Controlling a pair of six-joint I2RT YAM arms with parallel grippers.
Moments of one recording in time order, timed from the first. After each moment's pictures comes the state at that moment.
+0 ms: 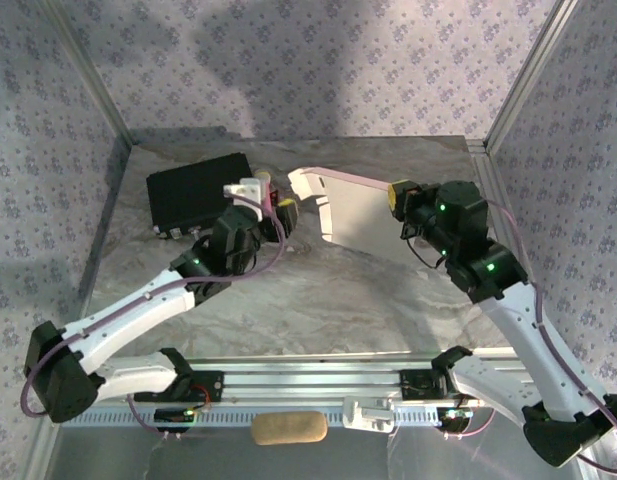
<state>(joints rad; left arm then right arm) -0.82 1.15 0.87 -0.03 -0.44 -0.35 0.46 0.94 1.15 -0.49 0.01 1.72</state>
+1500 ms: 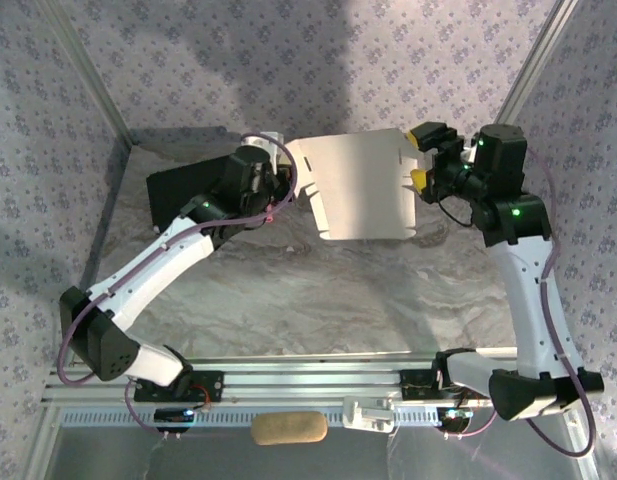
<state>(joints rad) -0.70 1.44 1.41 -0.40 -0.19 -0.48 0.14 1.18 1.53 -0.70 -0.38 1.33</state>
